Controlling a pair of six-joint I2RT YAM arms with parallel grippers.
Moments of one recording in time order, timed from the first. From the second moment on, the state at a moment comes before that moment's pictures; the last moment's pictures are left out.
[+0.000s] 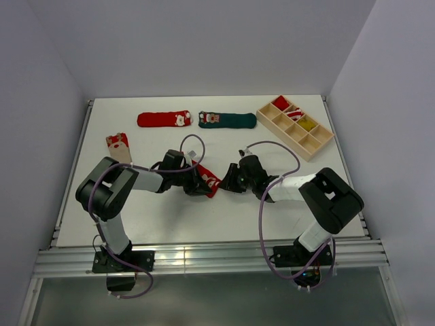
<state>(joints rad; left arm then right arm) -0.53 1.81 0.72 0.30 0.64 -0.92 0.63 1.60 0.58 0.34 -0.15 0.80</state>
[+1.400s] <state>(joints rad) -0.53 1.77 0.79 0.14 0.58 -0.85 0.68 1.74 0.82 0.16 -0.09 0.82</state>
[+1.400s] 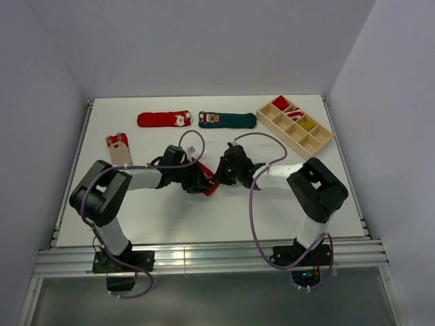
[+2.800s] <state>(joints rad) -1.17 1.62 0.74 0.16 -0.64 -0.17 0.66 1.79 0.90 0.07 -0.15 0.83</state>
